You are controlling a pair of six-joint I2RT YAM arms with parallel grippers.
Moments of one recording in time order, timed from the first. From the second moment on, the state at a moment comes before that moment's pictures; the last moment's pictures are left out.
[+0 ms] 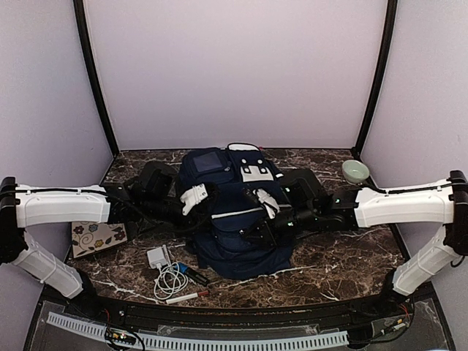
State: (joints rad) left arm -0.82 1.38 0.88 -0.21 0.24 0.33; right arm 1.00 1.44 0.91 -0.15 -0.34 0.32
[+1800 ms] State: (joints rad) left arm -0.37 1.63 1.12 -0.21 0.42 -0.18; right arm 0.71 1.43 1.00 -0.49 -0.31 0.32
